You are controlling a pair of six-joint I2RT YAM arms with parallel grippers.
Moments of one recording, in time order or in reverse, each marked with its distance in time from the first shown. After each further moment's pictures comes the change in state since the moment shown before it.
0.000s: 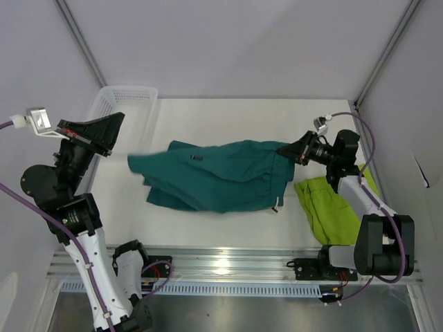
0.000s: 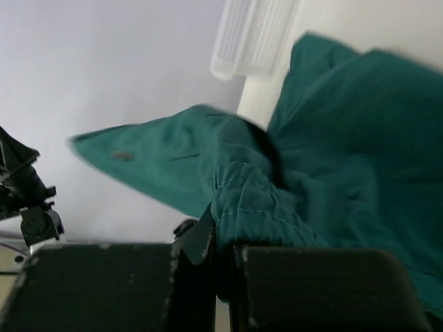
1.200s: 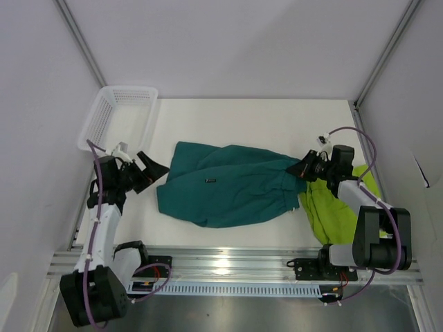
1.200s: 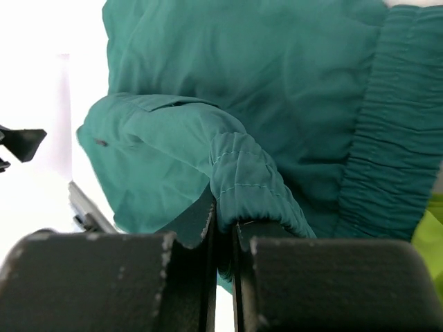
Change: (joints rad) left arm -0.213 0.146 -0.582 -0.364 -0.180 0.352; right arm -0.029 0.057 -0.135 -0.298 0.325 -0.540
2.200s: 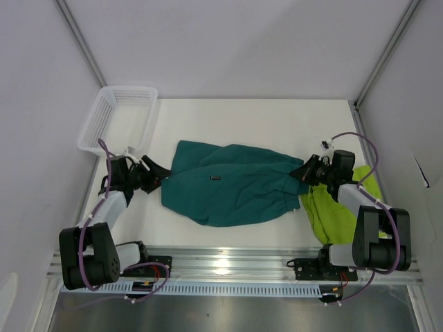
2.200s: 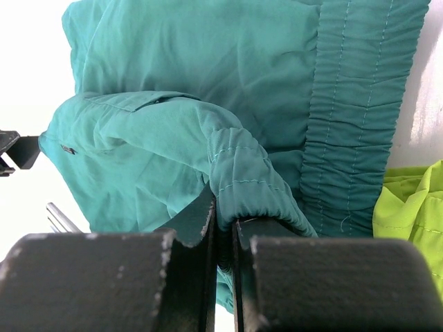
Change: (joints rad) left arm -0.043 0.329 -0.079 0.282 -0.046 -0.133; right arm -0.021 -0.008 -0.061 0.034 0.105 -0.015
